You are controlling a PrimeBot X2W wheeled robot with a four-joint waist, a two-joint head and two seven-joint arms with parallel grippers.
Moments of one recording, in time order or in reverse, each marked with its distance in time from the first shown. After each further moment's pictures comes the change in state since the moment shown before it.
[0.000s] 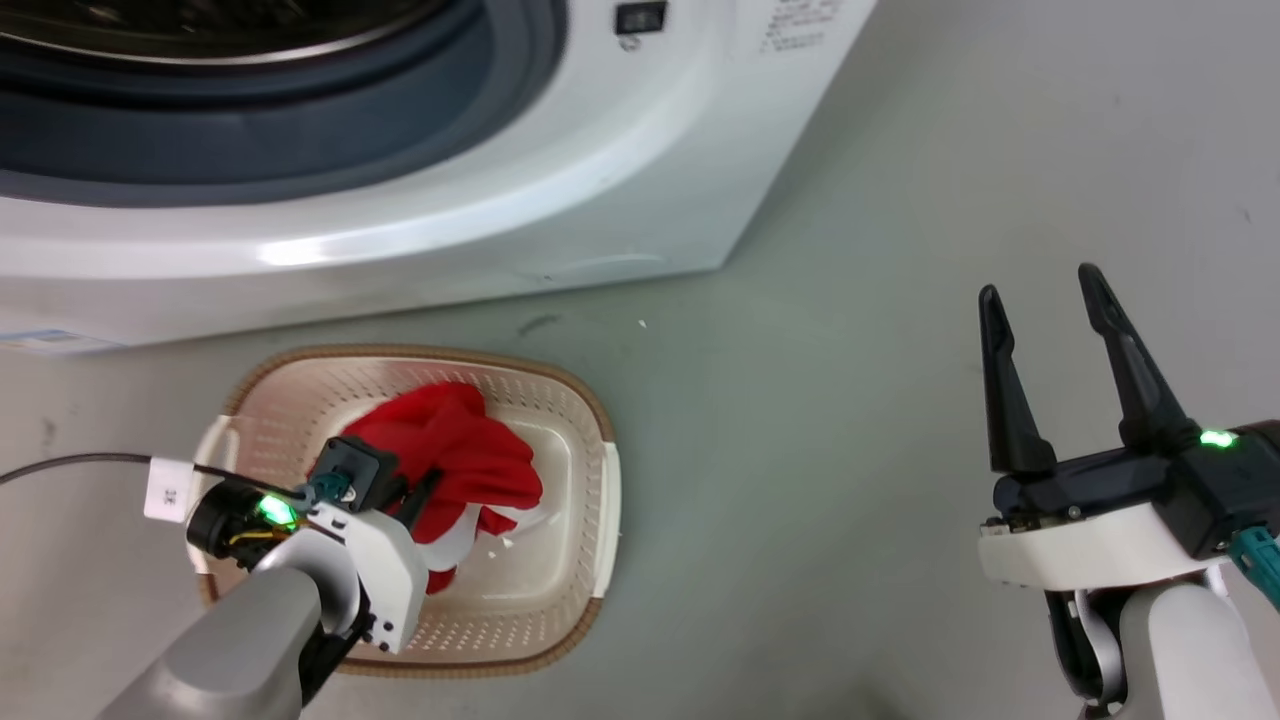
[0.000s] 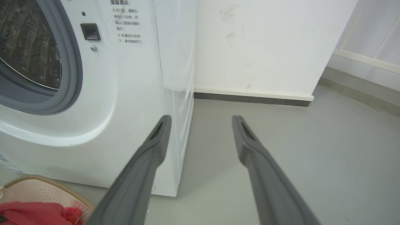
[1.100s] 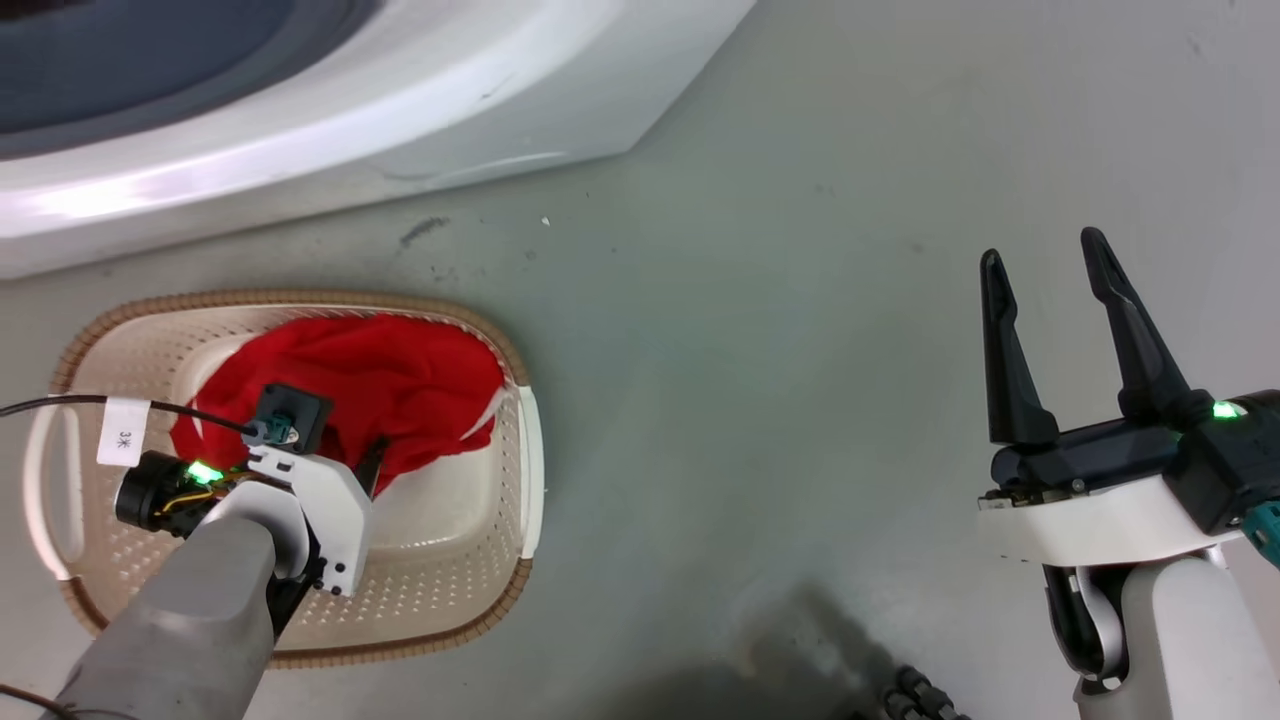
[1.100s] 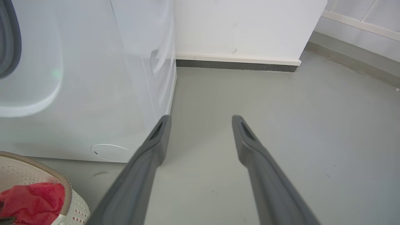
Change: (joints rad) left arm -0.203 -0.097 -0.102 0.444 -0.092 -0.030 -0.031; right arm -0.055 0.000 0.015 -0.004 0.049 0.000 0.000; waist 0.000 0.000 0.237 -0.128
